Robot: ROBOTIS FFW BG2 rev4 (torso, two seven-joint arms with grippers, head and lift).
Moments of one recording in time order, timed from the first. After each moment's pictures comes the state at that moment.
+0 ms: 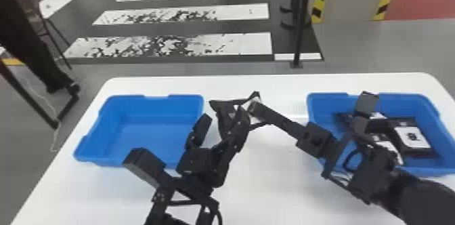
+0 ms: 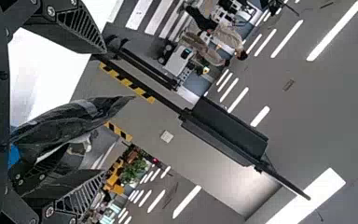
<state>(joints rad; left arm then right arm) 0.38 0.21 -0.34 -1.95 0.63 -0.24 0.02 -0.06 -0.24 0.27 -1.64 -1.13 0.56 0.52</state>
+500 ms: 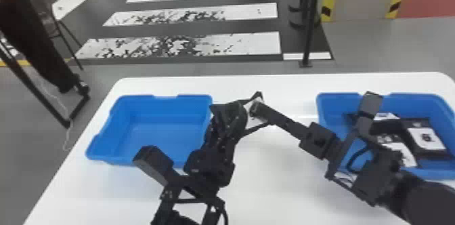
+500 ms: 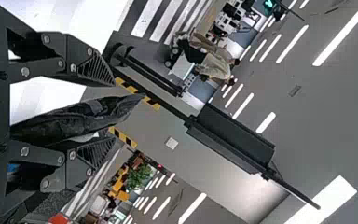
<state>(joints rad) 0.38 0.20 -0.31 -1.95 0.63 -0.21 0.03 -0.08 -0.25 0.31 -1.63 -1.15 0.54 0.52</state>
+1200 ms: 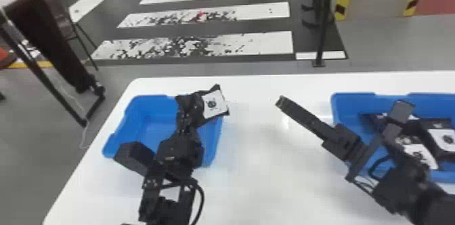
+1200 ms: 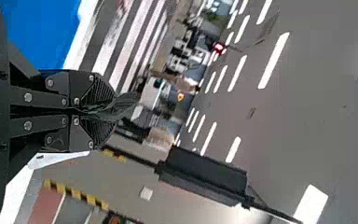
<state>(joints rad) 0.33 0.16 -0.11 -1.81 0.41 -0.34 0.09 -0.06 -0.25 0.31 -1.57 -1.19 0.43 0.54</state>
